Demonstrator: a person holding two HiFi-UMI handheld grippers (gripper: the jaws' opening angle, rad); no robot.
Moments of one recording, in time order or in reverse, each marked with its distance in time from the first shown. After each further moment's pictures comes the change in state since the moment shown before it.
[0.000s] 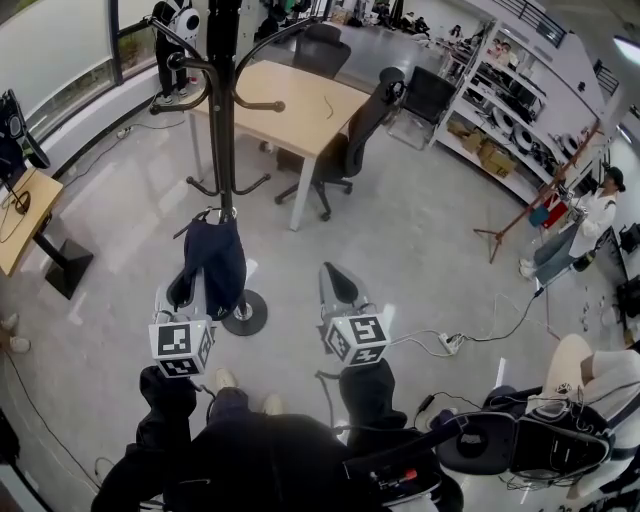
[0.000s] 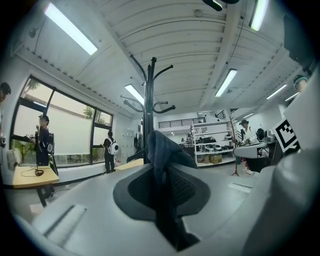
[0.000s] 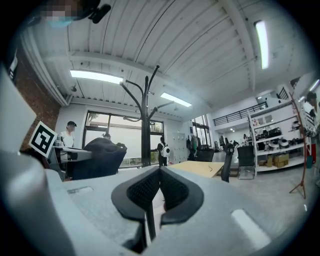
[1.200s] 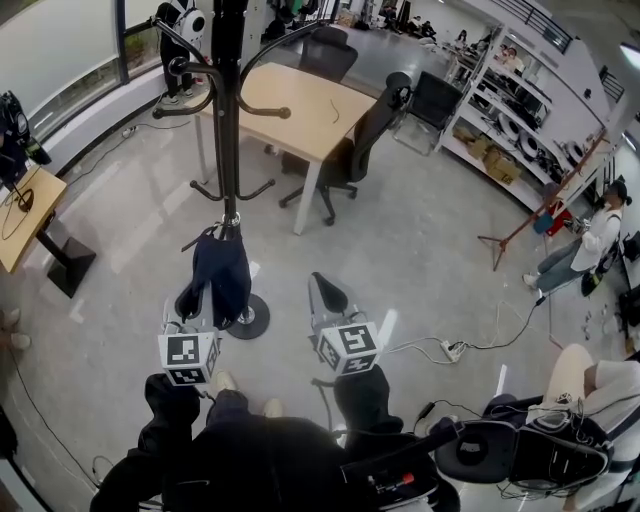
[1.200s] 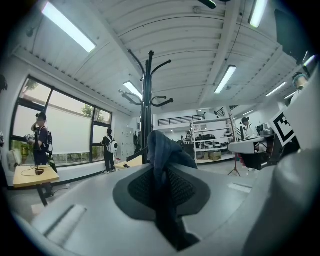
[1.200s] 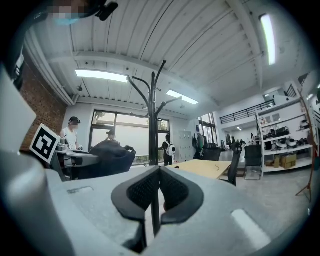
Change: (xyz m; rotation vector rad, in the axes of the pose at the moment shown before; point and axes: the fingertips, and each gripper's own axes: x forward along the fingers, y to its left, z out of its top) left arm 0.004 -0.004 -0.029 0.010 0.030 -0.007; right arm 0.017 0.024 -0.015 -0.024 0.022 0.070
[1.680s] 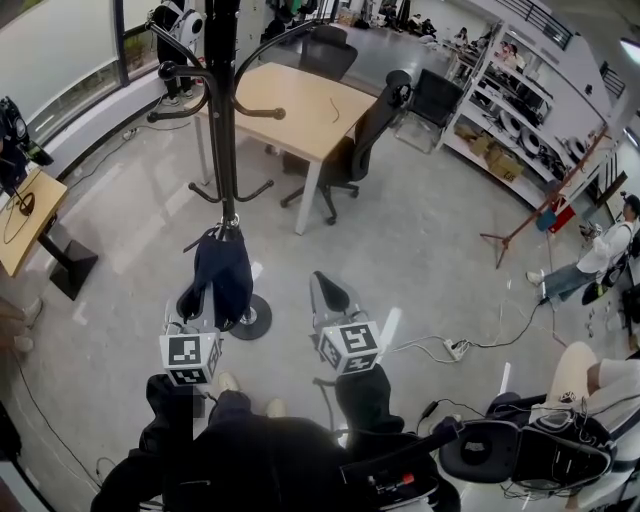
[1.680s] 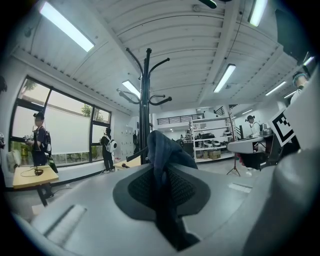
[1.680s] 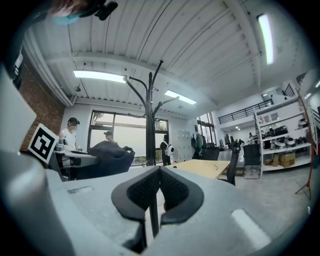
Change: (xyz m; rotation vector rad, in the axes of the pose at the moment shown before) left arm 0.005 -0.006 -0.002 0.004 0.013 -0.003; right arm 0.001 -0.009 -0.002 0.015 -0.004 -0.009
